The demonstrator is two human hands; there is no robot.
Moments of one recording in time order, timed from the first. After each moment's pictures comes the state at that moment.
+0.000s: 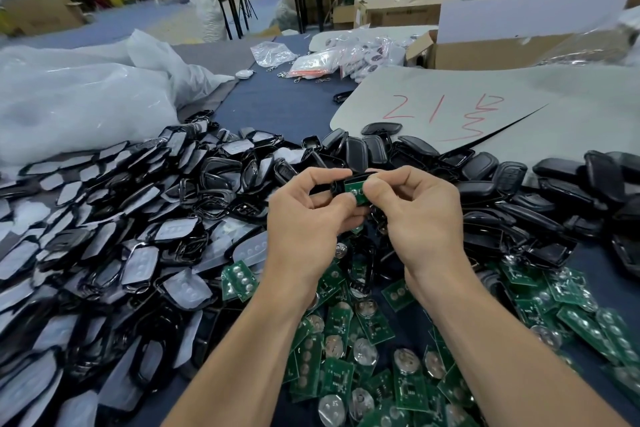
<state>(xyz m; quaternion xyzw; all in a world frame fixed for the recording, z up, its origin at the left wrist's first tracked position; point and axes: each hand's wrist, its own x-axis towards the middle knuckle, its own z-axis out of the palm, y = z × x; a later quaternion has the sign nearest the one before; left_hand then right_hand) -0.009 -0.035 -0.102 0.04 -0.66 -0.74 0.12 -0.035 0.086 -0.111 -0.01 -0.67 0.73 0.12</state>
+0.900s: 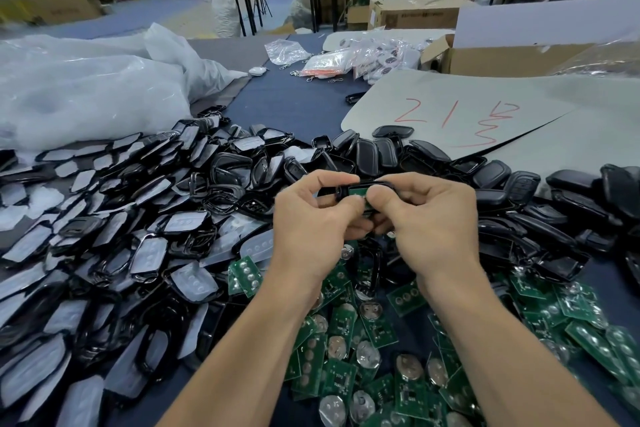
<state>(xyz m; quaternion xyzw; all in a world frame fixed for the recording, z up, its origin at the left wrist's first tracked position) -0.009 -0.036 -0.100 0.08 -0.67 -0.72 0.12 -0.032 0.090 -0.105 0.02 -0.72 0.68 0.12</state>
